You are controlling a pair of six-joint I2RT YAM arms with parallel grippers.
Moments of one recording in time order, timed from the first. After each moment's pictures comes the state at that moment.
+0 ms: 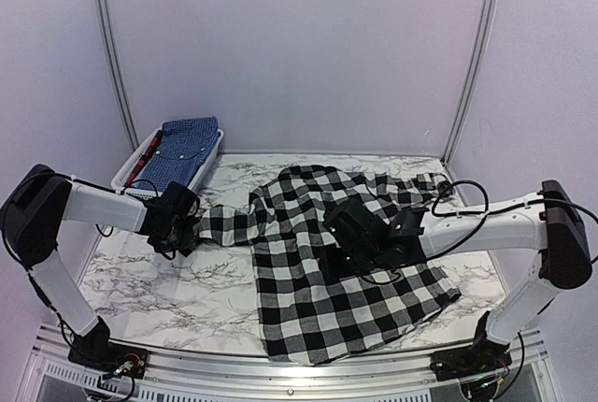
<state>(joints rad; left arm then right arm) -0.47 1.67 0.81 -0.26 -0.38 -0.73 1.04 1.58 1.00 -0.40 0.23 0.69</state>
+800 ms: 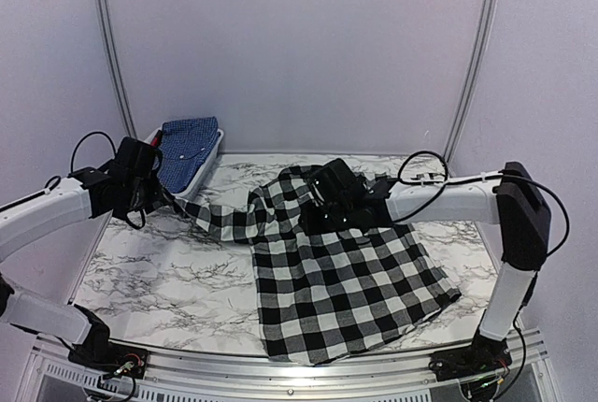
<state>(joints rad) -0.44 1.26 0.93 -0.48 -0.61 -0.67 0.90 1.80 1.23 -0.27 0.18 0.53</state>
